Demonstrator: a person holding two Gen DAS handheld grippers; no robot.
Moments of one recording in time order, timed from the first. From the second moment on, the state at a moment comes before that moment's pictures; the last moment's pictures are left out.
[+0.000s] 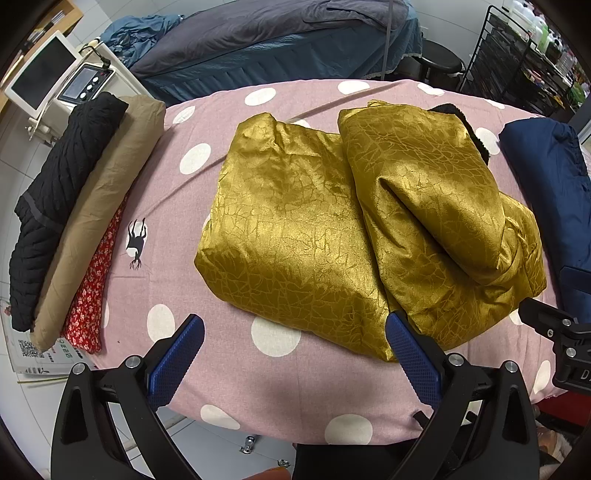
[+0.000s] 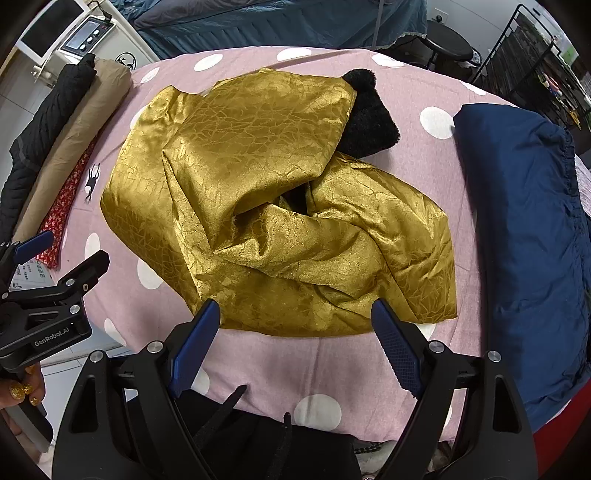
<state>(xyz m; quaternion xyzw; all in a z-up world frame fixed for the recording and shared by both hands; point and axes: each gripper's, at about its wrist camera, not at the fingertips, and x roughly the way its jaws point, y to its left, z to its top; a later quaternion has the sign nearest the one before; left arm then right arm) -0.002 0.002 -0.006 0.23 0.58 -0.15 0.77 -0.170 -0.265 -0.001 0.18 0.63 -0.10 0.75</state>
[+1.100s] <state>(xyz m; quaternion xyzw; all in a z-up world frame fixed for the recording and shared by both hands) -0.002 0.001 -0.012 0.24 0.58 -0.16 0.76 -0.171 -0.266 -0.004 0.18 0.63 -0.10 0.75</state>
